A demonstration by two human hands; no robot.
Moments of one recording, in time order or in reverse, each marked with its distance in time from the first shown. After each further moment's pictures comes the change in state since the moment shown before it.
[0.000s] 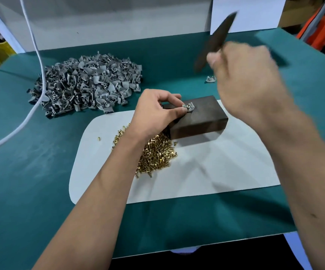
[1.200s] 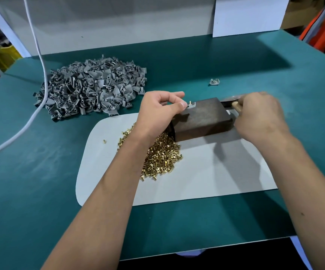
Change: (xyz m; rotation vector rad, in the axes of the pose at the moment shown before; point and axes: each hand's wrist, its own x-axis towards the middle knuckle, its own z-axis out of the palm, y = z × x) left_hand -0.002 0.002 0.000 -0.168 0.042 -0.057; right_hand -0.022 0.057 0.038 -0.225 -0.330 0.289
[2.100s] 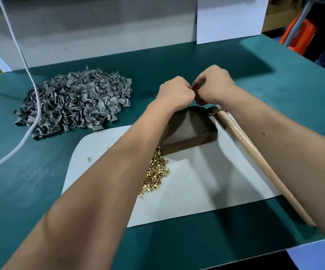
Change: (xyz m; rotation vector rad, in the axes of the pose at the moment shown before) left_hand 0.094 0.036 0.068 0.797 -0.185 -0.019; right_hand 0.097 -0.037 -0.004 0.472 -0.124 -0.036
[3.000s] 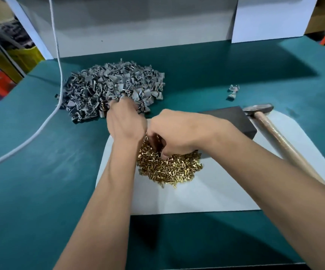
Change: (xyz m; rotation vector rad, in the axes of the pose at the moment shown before) left_hand -0.098 -0.150 -0.050 0.140 0.583 -0.369; right_hand -0.111 -0.111 0.074 -0.583 -0.628 -0.835
